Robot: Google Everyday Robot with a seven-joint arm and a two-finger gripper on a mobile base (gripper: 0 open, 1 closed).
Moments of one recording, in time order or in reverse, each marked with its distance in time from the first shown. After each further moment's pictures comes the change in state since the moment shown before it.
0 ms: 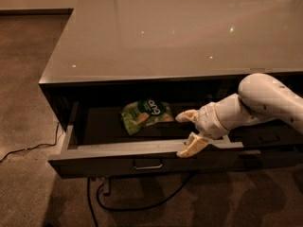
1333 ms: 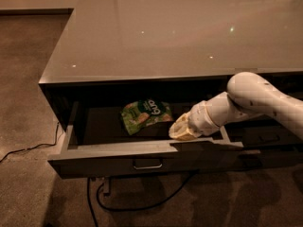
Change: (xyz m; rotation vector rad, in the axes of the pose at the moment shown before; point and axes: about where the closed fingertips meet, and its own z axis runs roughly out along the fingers) arm 0.000 -0.015 0.024 -0.039 -0.007 0.007
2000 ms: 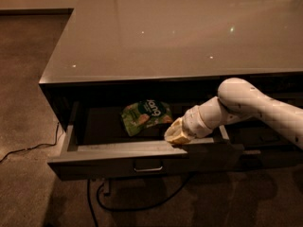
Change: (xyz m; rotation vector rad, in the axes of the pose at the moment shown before) arm 0.015 -0.005 0.033 -0.054 -0.014 0.019
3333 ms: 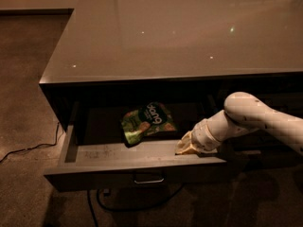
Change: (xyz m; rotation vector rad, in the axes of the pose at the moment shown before) arm 0.059 0.019 0.010 -0.029 0.060 0.136
